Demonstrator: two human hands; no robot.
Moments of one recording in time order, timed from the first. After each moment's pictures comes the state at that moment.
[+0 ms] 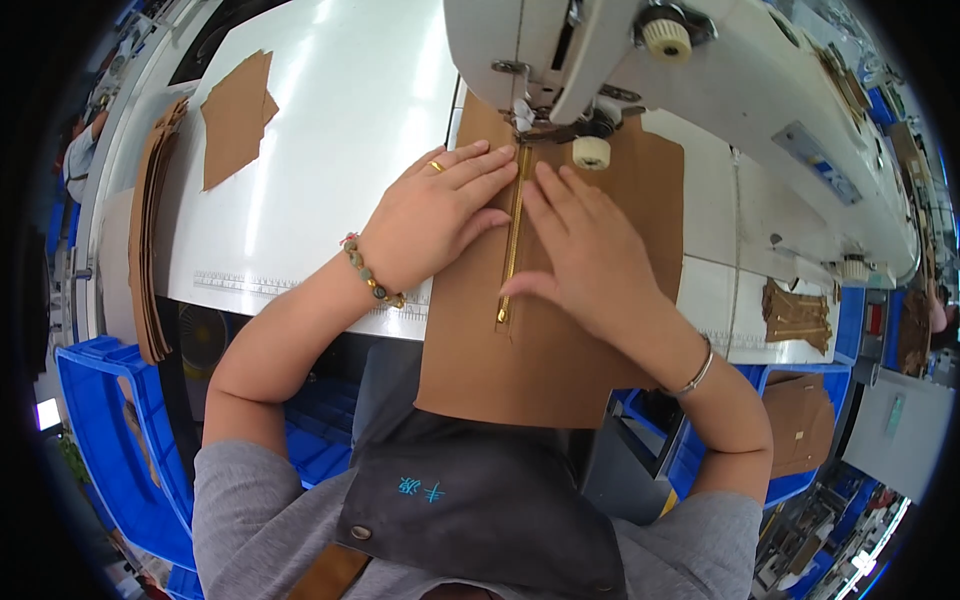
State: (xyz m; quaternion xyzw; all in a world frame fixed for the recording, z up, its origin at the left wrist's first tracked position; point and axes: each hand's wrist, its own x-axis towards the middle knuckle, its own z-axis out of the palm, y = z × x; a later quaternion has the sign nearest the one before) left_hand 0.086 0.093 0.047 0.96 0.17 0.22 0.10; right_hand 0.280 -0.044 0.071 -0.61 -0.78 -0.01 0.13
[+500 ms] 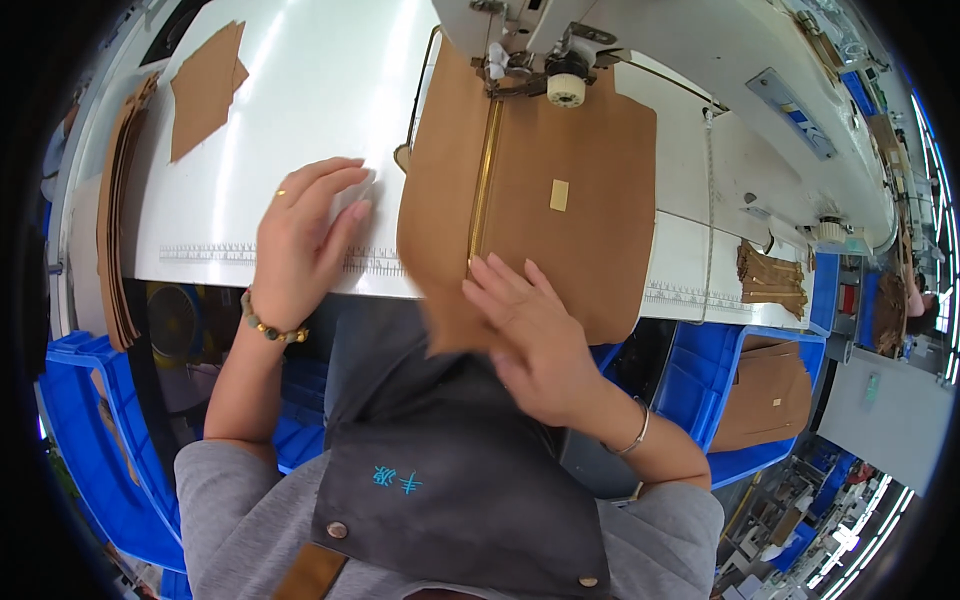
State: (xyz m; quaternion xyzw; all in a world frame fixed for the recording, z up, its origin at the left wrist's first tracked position) left_hand -0.001 0.051 0.069 0.89 0.32 0.29 0.17; right_hand 0.224 -0.143 0.077 -0.59 -0.76 0.21 0.19
